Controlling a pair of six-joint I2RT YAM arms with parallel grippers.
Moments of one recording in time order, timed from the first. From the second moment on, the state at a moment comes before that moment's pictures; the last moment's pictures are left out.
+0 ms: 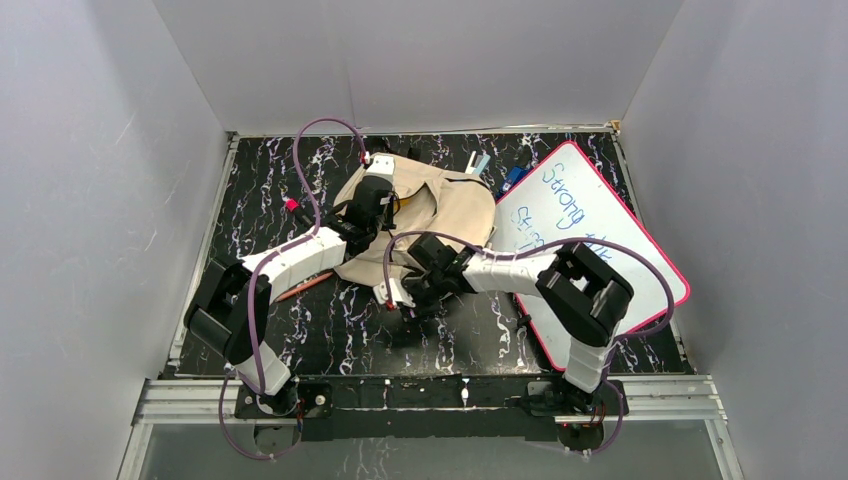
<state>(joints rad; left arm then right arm) -0.60 1.61 1.05 -0.03 -0.37 -0.23 0.95 1.80 1.03 -0.29 -0.63 -0.95</state>
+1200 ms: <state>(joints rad) -0.58 1.61 1.05 -0.03 -0.35 -0.23 0.72 1.44 1.00 0.04 0.12 0.64</state>
